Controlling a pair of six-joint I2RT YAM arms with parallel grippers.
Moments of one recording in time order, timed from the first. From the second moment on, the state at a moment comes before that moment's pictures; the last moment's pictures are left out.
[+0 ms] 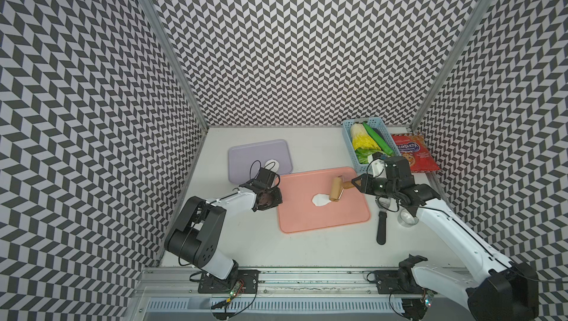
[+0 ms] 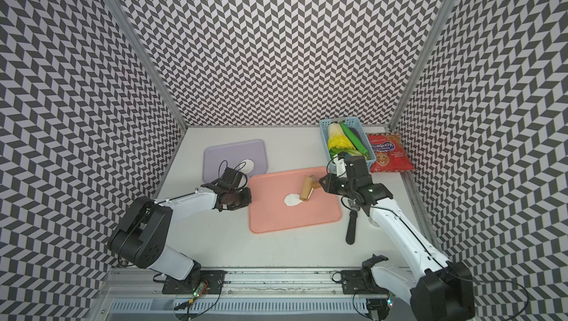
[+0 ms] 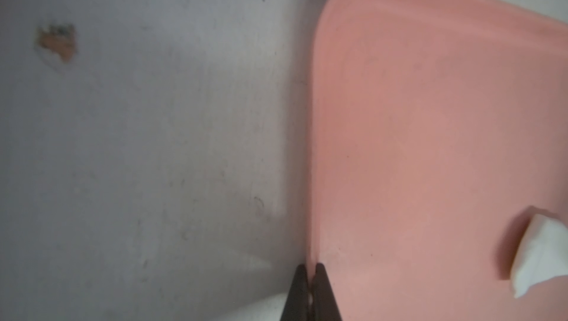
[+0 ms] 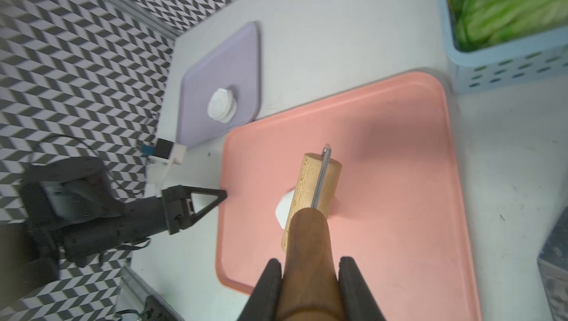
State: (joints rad) left arm -0.41 1.56 0.75 -0.30 0.12 -0.64; right arm 0.31 1.10 0.87 -0.48 -0.35 0.50
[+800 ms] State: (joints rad) left arm -0.41 1.56 0.75 -0.29 0.12 -0.65; right arm 0.38 1.19 0.66 -0.24 -0.38 0.61
